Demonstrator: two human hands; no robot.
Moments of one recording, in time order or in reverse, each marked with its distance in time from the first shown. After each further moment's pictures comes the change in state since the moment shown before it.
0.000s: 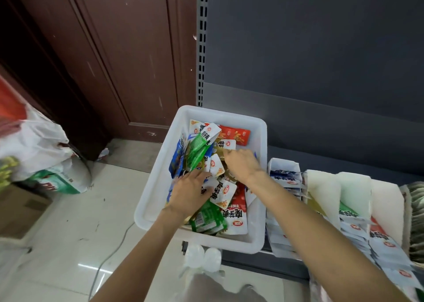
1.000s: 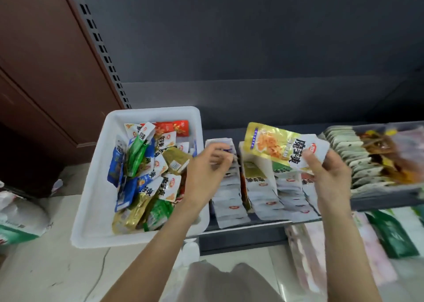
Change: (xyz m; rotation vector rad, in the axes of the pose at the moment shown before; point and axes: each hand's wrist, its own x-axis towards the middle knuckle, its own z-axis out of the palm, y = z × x) left_hand -0.005 0.186 -0.020 -0.926 0.066 0.166; right_hand -0.256 0.121 0.012 1.558 0.941 0.957
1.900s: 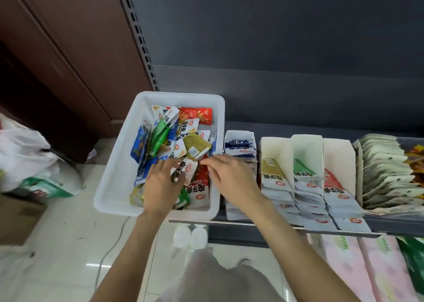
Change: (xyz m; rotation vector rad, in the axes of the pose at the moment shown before) left_hand -0.051 -0.084 -0.080 0.810 0.279 -0.112; right_hand -0.052 0.024 0.140 -0.825 -0.772 -0.833
